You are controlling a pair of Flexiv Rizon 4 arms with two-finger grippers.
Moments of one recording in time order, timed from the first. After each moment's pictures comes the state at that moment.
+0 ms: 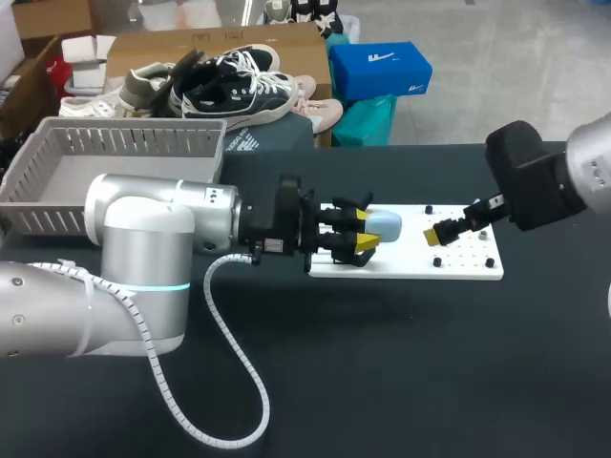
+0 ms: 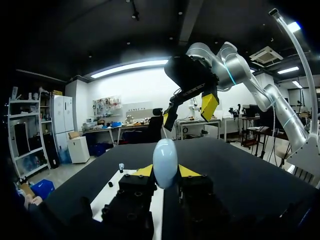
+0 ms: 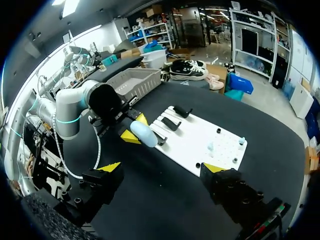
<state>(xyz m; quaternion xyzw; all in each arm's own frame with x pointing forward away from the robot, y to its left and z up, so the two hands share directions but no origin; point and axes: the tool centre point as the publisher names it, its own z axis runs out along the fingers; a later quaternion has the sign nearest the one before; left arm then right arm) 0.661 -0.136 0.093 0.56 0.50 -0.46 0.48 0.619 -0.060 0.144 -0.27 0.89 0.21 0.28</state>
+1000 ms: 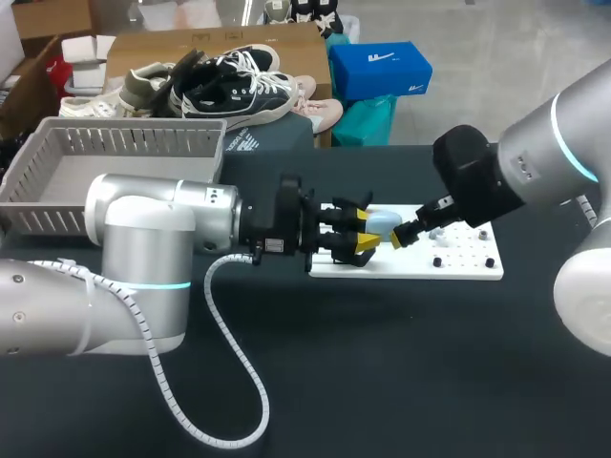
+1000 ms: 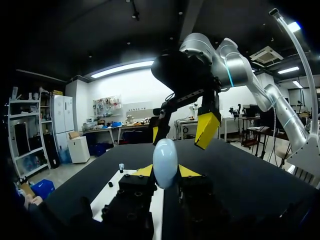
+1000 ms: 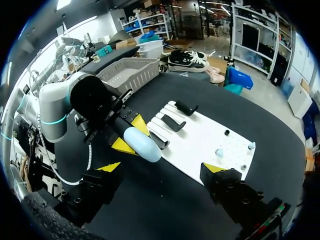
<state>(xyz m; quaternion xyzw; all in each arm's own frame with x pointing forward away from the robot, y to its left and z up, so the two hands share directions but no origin) 0.661 -0.137 0.093 0.56 0.50 -0.46 0.48 0.641 -0.024 0.119 -0.28 0.91 0.18 0.25</state>
